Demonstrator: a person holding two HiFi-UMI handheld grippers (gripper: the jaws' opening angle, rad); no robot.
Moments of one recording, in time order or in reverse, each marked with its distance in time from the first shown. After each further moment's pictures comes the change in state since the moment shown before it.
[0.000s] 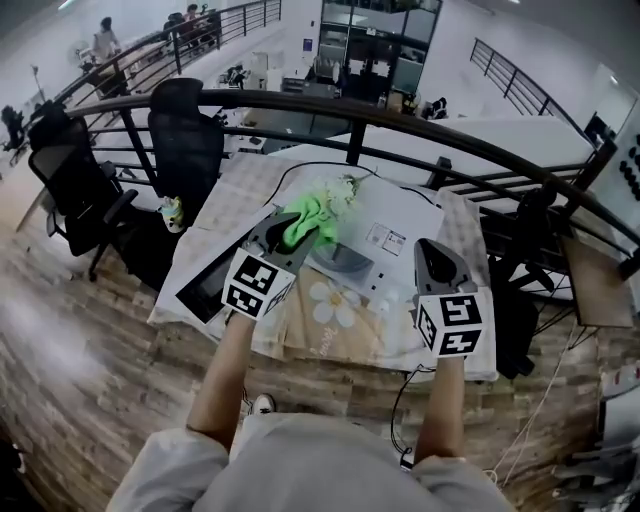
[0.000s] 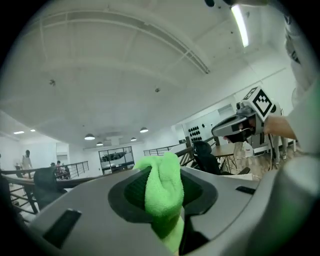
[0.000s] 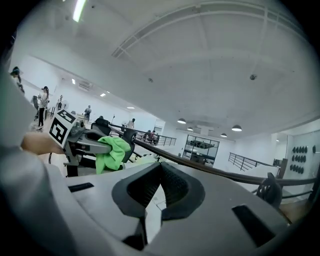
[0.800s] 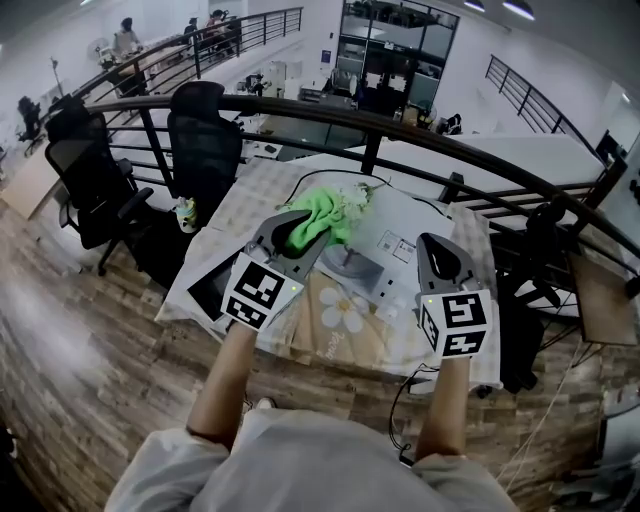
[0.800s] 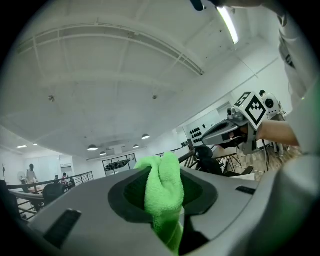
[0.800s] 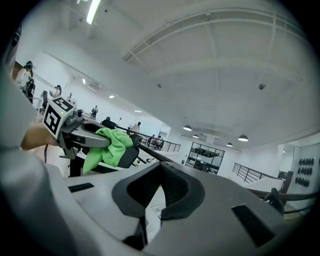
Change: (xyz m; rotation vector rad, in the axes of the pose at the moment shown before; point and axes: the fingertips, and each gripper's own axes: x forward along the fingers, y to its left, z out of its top) left arm -0.041 -0.009 0.058 0.093 -0.058 0.043; right arm -0.003 0.021 0.041 -0.086 -0.065 0.051
